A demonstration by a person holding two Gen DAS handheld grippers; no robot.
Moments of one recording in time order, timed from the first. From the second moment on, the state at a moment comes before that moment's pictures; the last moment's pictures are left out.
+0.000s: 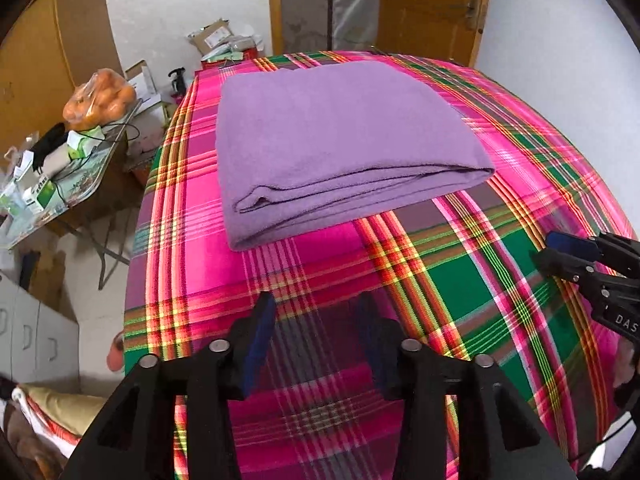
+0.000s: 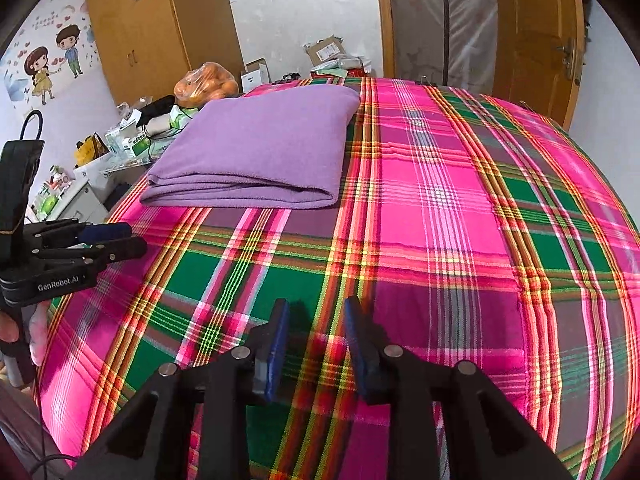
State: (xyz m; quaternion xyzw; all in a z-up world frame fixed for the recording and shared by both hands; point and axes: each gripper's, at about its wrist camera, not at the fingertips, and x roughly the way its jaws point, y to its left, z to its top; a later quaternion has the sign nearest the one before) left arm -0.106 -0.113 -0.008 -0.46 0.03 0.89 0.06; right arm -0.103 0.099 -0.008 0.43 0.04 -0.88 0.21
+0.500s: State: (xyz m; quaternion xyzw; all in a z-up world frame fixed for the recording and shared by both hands) left arm -0.099 -0.105 -0.011 -0.43 0.02 0.90 0.05; right arm -0.102 0.096 -0.008 0.42 0.06 -0.88 0.22
